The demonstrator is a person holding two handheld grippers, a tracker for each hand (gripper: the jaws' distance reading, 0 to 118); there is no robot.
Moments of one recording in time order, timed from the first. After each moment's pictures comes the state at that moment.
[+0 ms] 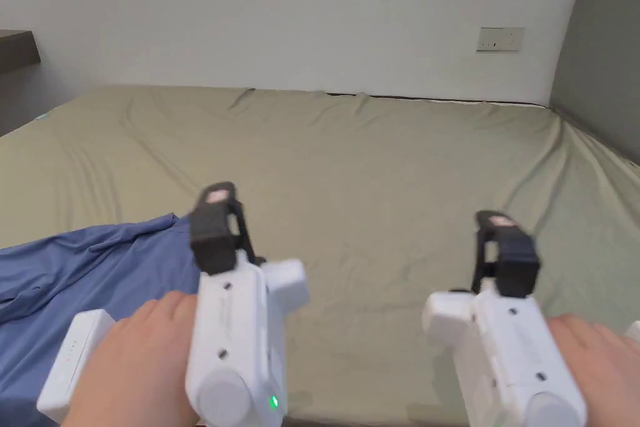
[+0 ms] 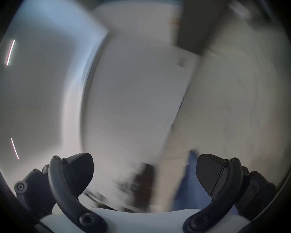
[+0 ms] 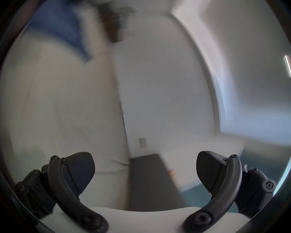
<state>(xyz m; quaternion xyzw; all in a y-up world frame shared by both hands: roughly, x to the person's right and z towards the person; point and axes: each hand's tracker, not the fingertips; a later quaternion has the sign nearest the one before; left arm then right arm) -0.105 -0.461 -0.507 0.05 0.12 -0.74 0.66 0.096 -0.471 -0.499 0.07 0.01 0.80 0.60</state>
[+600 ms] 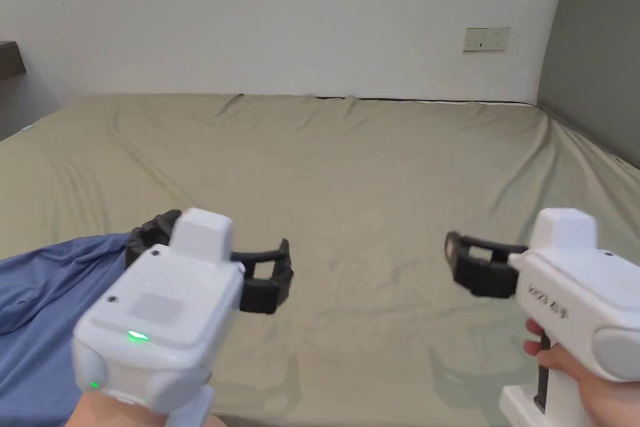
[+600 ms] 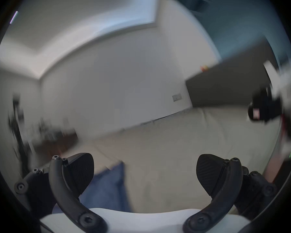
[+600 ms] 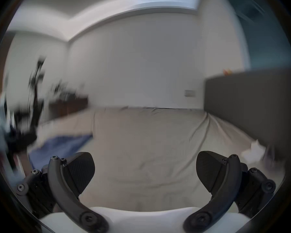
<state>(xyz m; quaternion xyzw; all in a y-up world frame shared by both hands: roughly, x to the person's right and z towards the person) -0.168 -0.376 -0.511 -0.05 -0.05 -0.03 1.00 0.212 -0.370 -0.523 -0.08 0.06 -0.10 0.99</state>
